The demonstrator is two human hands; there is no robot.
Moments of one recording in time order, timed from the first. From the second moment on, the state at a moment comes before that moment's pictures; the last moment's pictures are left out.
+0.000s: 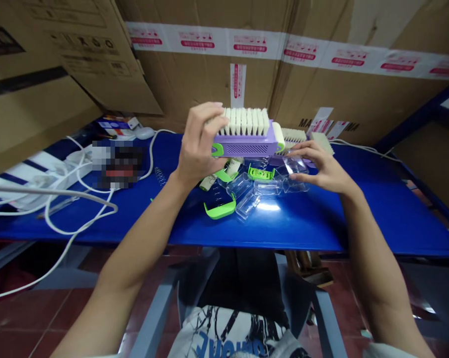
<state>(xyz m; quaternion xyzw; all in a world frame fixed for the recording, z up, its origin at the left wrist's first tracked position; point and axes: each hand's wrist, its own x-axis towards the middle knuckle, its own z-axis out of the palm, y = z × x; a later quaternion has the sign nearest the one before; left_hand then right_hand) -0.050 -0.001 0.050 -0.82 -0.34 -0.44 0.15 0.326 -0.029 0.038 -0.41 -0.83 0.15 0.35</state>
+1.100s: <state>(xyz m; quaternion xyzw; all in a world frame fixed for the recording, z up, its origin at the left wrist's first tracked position) -0.023 -0.032 0.047 -0.84 -0.34 -0.41 0.09 0.260 -0.063 0.037 -0.30 -0.79 0.10 0.53</state>
